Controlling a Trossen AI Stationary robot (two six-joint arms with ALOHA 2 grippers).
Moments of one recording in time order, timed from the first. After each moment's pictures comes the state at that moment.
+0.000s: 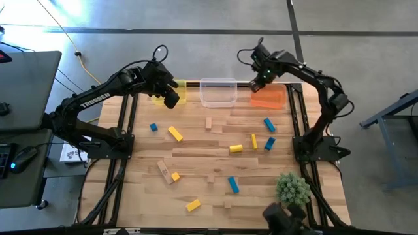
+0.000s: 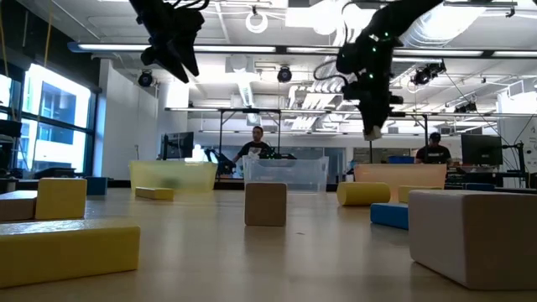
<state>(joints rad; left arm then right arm) 0.68 1.26 1.26 -0.91 -0.06 -0.18 -0.85 1.71 1.49 -1.09 0.11 0.02</state>
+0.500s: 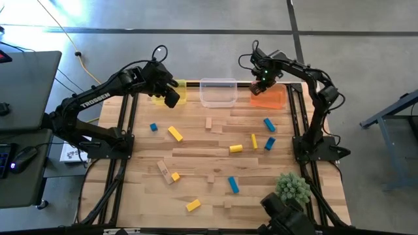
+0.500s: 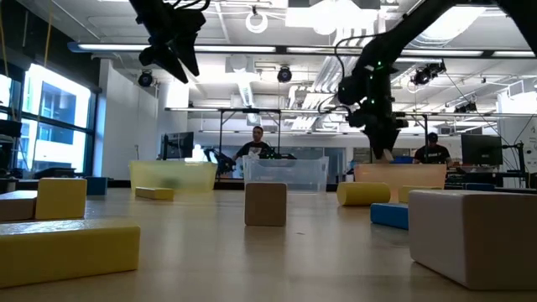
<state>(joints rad) 0.68 1.26 1.26 -0.91 -0.07 -0.23 -0.93 1.87 1.49 -1.14 0.05 -0.03</state>
